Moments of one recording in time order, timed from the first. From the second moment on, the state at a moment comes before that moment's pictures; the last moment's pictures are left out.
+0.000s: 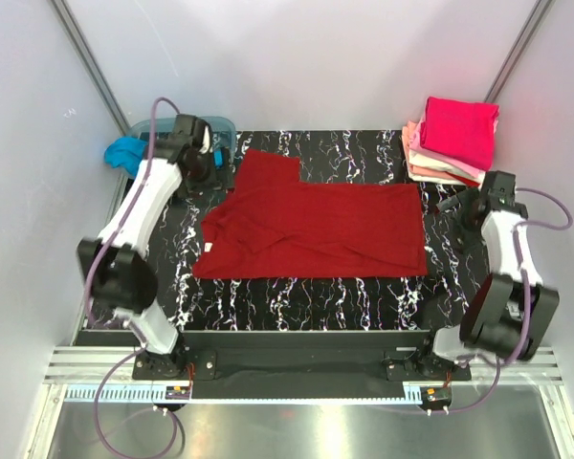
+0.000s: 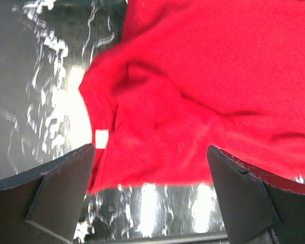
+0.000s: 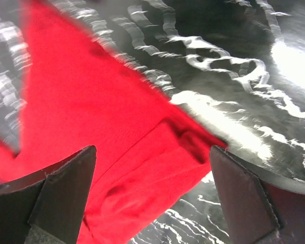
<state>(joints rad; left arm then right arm) -0.20 1.78 1.73 -1.02 0.02 -0.33 -0.35 1.46 1.09 -0.72 -0.03 0.81</state>
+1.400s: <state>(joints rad) -0.41 1.37 0.67 -0.33 0.06 -0.60 -0.13 1.58 0.96 -0.60 0.00 0.64</state>
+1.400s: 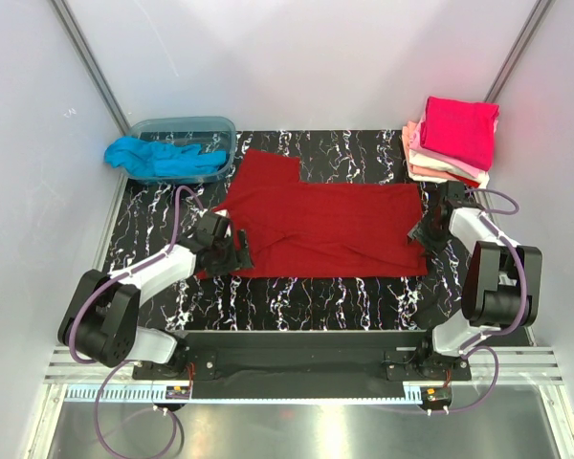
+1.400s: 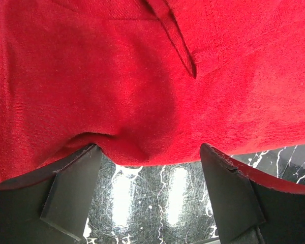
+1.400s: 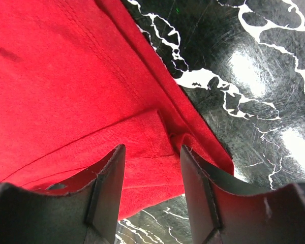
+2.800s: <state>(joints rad) -0.41 1.37 0.66 -0.32 0.06 -0.60 -0.17 1.77 1.17 -0.59 -0.05 0.59</state>
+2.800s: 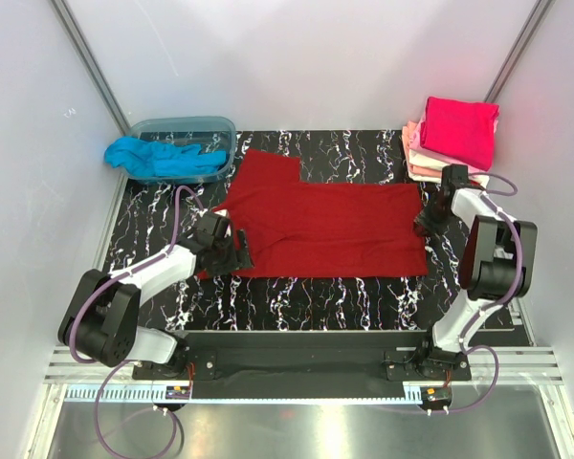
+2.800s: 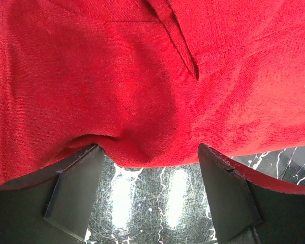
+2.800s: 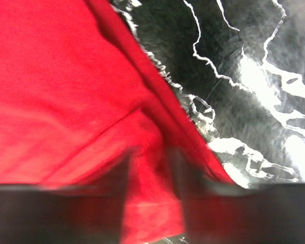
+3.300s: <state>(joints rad) -0.41 1.23 0.84 -0.57 -0.06 -0.60 -0.24 1.62 1.27 -0.73 0.05 0.58</state>
